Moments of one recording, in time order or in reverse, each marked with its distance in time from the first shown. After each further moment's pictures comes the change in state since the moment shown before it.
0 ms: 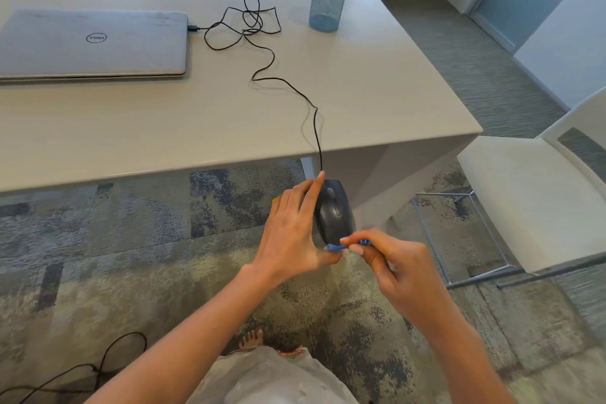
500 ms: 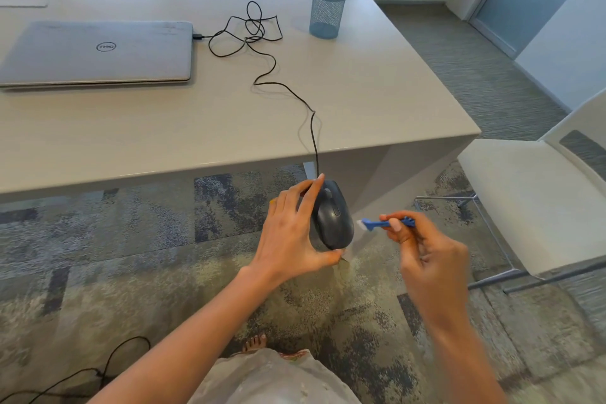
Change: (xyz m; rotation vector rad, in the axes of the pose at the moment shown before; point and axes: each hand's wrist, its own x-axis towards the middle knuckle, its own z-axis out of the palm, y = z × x) left_hand -0.006 0.003 -0.009 0.015 0.041 0.014; right_hand -0.007 -0.005 -0.006 0.100 0.406 0.214
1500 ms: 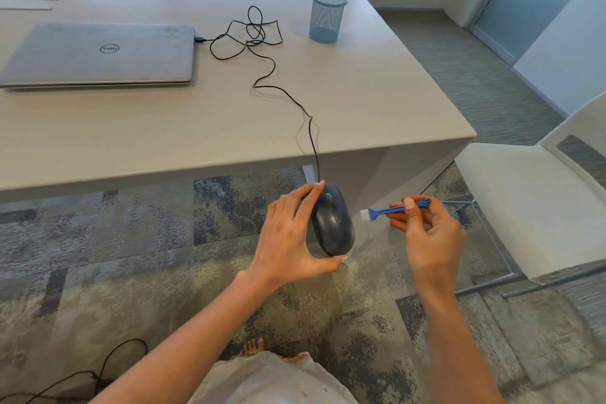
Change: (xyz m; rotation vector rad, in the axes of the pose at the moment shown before) left_hand -0.008 0.005 -0.001 -0.037 0.028 0.043; right_hand 0.027 0.018 0.012 0.270 0.213 0.436
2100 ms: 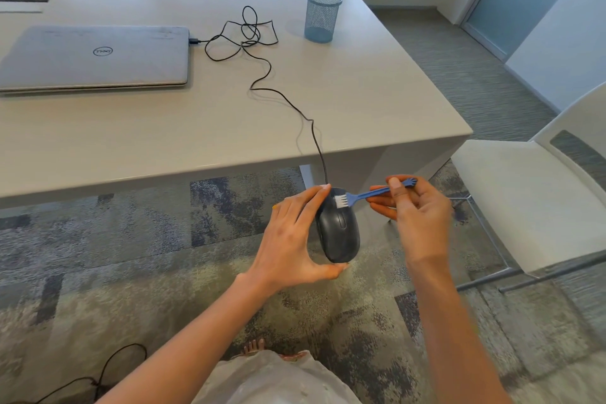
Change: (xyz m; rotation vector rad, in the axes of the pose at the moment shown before) left_hand -0.002 -0.002 -0.001 -0.110 -0.015 0.072; right_hand 0.009 -0.027 0.018 0.151 -0.064 0.082
